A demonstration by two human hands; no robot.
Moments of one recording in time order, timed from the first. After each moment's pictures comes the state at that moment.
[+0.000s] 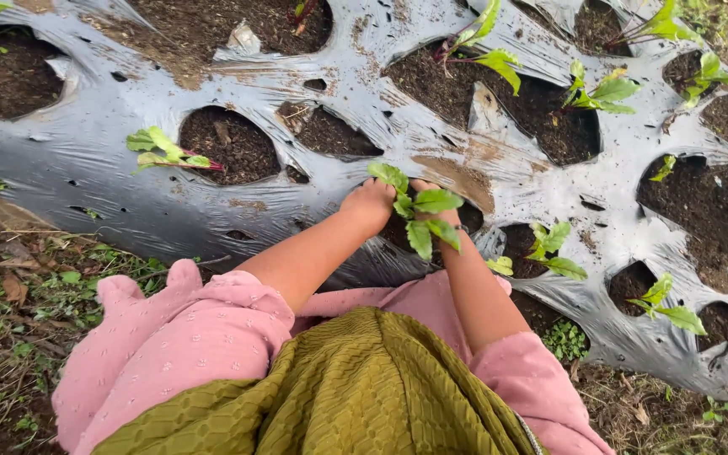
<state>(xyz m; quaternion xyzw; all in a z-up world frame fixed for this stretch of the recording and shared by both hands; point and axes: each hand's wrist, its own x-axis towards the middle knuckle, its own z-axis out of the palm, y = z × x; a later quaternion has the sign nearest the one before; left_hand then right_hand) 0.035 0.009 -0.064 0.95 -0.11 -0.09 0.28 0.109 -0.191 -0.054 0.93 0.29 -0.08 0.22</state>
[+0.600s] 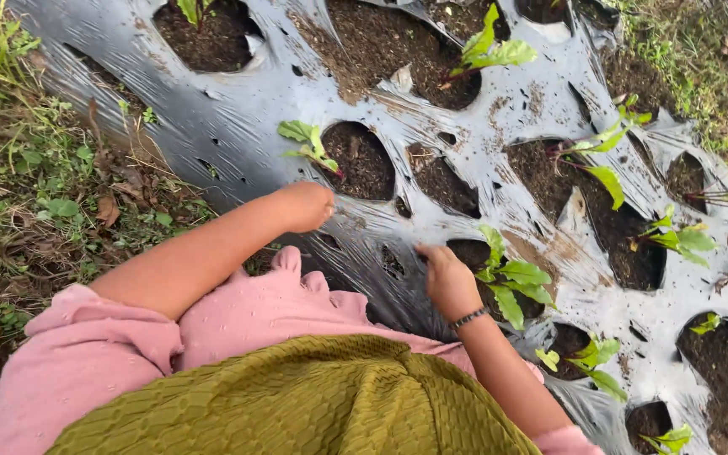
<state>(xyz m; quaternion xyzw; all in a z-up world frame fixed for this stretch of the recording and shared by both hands) -0.085 0.336 -0.001 0.89 0.05 -0.25 0.37 -0.005 -0.022 0.059 0.91 0.35 -0.19 -0.08</state>
